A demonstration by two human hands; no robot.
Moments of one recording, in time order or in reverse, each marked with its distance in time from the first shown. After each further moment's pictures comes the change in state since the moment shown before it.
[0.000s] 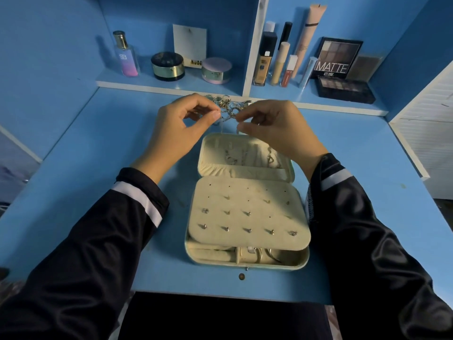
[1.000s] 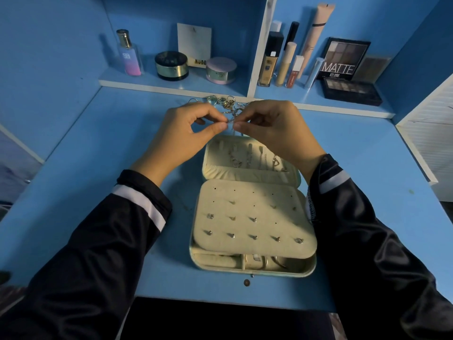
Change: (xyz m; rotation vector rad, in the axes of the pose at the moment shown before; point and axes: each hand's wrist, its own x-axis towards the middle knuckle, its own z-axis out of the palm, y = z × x) left_hand -0.001 -0.002 -0.005 0.072 -0.096 0.024; right_hand 0.003 -0.010 0.011 0.044 -0.017 -0.066
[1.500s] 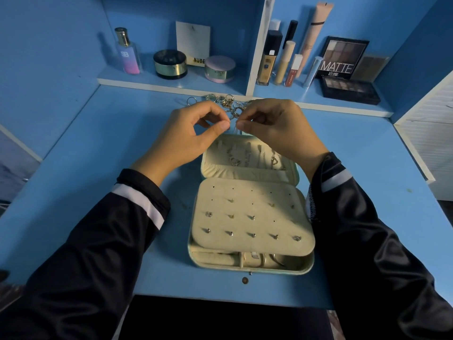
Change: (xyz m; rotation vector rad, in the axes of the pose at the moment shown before) left_hand -0.001 0.004 0.004 -0.066 -0.079 -0.007; right_hand -0.001 0.004 -0.005 0.000 0.004 0.023
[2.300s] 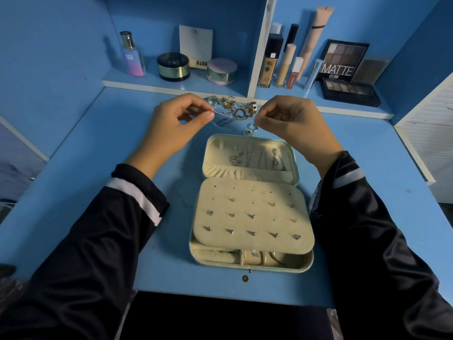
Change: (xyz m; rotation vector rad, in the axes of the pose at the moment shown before) left_hand 0.001 -0.005 -0.017 -0.026 0.142 -0.148; right_hand -0.005 0.007 -0.021 0.159 0.029 0.084
